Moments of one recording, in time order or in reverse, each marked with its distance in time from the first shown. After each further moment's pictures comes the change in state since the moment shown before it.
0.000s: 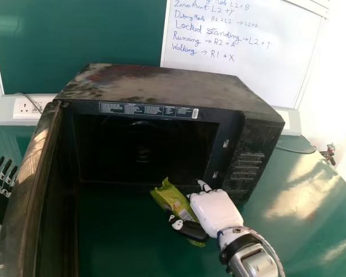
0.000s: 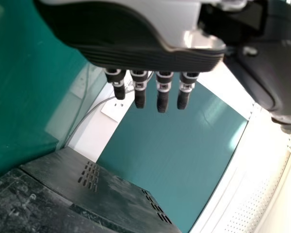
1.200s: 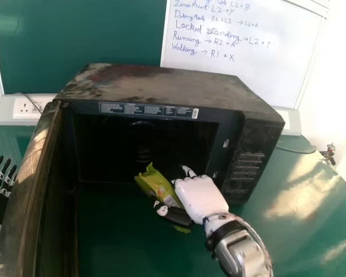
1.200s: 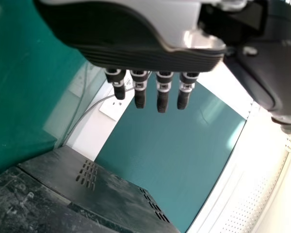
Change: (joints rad) left arm -0.001 0.000 0.000 0.002 -0.009 -0.012 -0.008; right arm -0.153 0.069 0.061 0.110 0.001 -0.016 -0.051
